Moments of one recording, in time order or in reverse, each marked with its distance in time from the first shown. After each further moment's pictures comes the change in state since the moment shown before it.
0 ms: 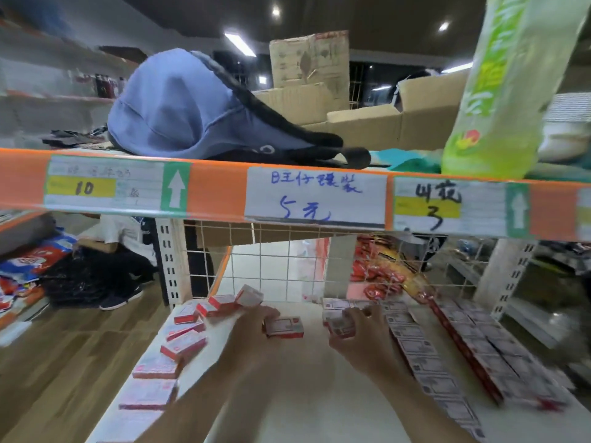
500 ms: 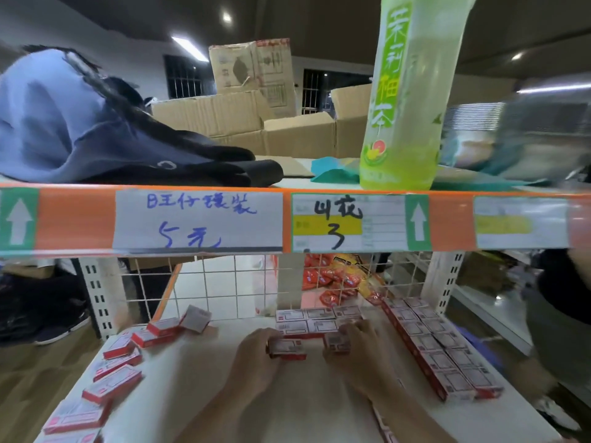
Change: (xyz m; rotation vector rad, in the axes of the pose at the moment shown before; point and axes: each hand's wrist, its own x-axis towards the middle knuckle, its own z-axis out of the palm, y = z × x) left_hand 0.023 0.039 0.091 0.027 -0.044 0.074; right_hand 0.001 0.067 -0.039 -0.034 0.002 0.083
